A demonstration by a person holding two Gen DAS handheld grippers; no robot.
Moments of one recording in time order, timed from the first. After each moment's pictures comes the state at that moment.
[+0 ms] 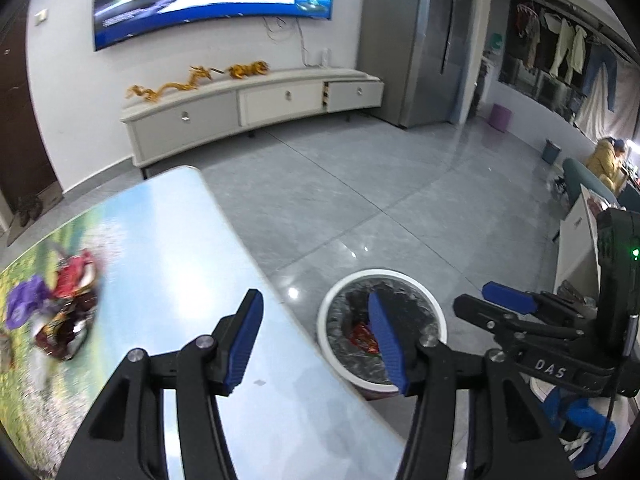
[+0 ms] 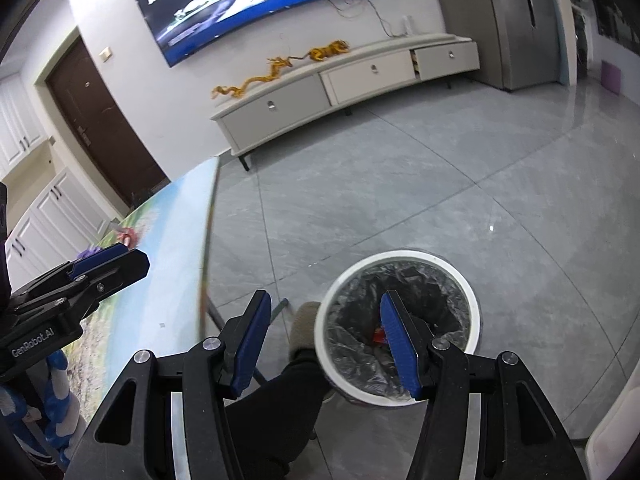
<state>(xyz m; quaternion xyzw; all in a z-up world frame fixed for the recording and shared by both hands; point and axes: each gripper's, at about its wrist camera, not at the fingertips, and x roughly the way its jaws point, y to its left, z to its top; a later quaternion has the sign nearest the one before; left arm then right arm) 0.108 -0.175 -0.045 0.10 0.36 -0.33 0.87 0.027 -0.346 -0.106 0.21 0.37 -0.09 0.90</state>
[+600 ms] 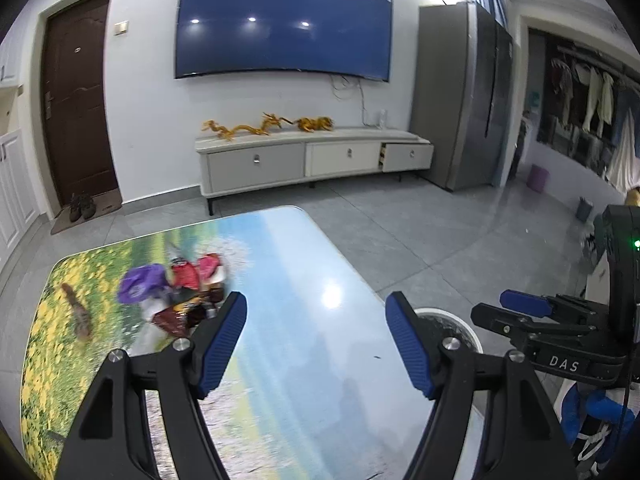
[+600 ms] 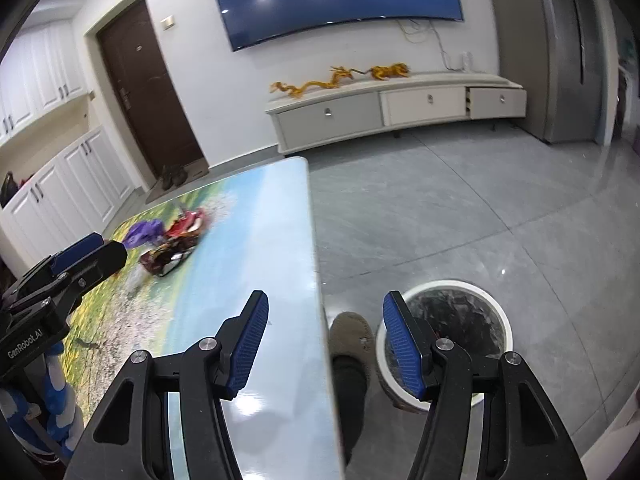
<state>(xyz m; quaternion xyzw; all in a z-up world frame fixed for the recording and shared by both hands) 0.084 -0.033 0.001 0.04 0.28 -0.25 0.93 0.038 -0.234 -0.051 0.12 0.36 -0.04 0.92</state>
